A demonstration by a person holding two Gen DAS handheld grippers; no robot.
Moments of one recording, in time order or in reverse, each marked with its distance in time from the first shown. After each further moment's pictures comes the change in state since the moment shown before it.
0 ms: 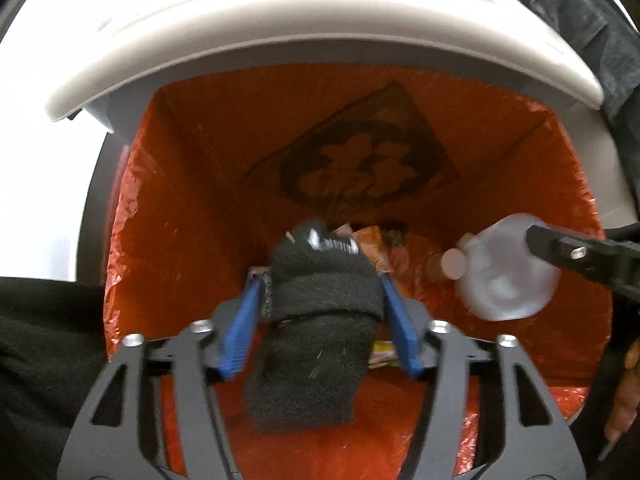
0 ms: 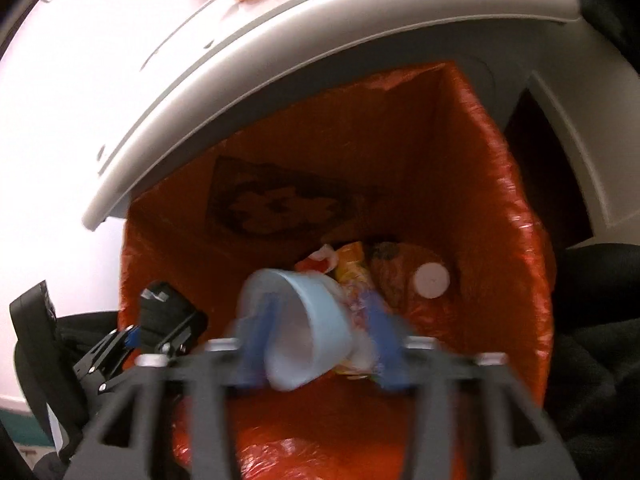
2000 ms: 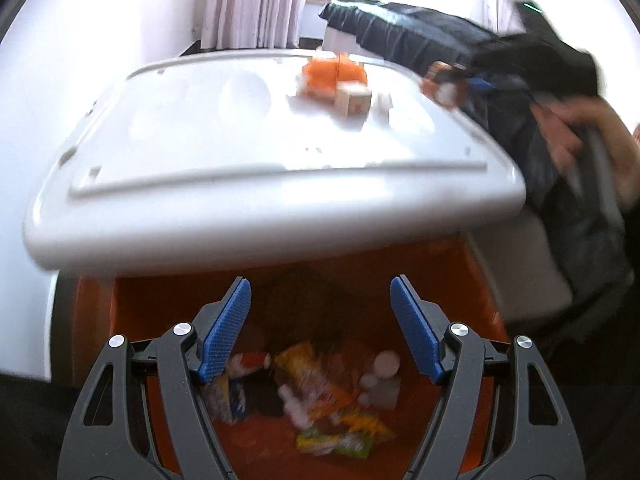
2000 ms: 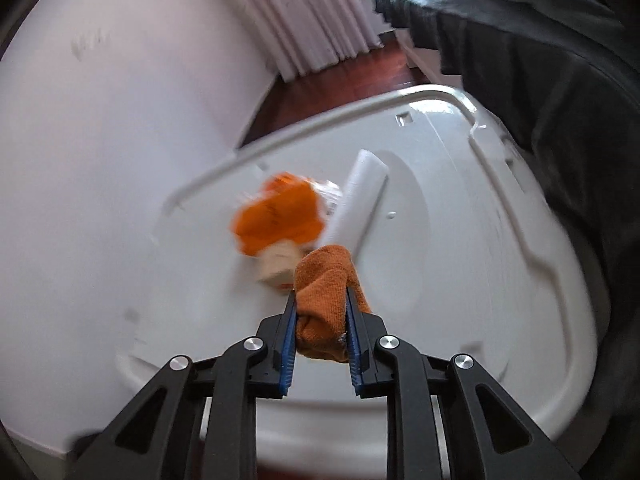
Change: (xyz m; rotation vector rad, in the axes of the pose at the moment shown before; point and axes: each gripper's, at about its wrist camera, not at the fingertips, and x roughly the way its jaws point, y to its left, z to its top) left arm -0.066 -0.030 0.074 0.045 -0.347 -0.199; right arm -0.098 -0.015 0.240 -0.100 -0.282 0.164
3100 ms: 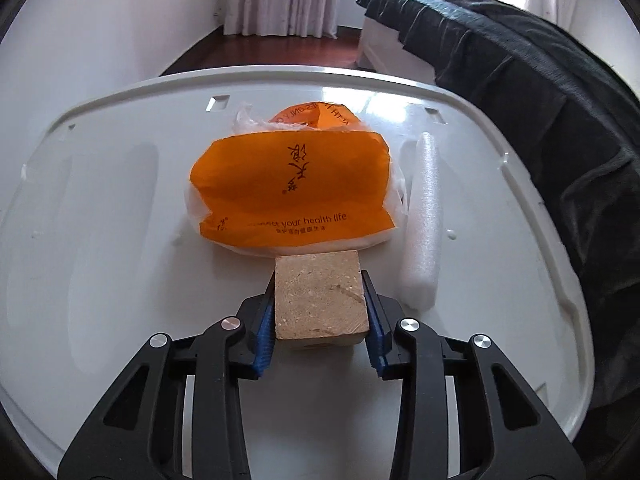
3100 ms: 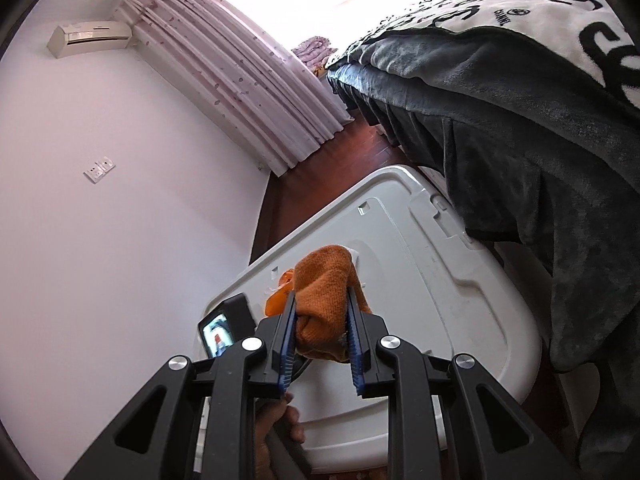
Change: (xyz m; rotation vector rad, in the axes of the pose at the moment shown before) left arm 0.178 -0.052 0.177 -0.107 0.066 0.128; right arm -0.098 -0.040 -0.006 0.212 -0.298 0.059
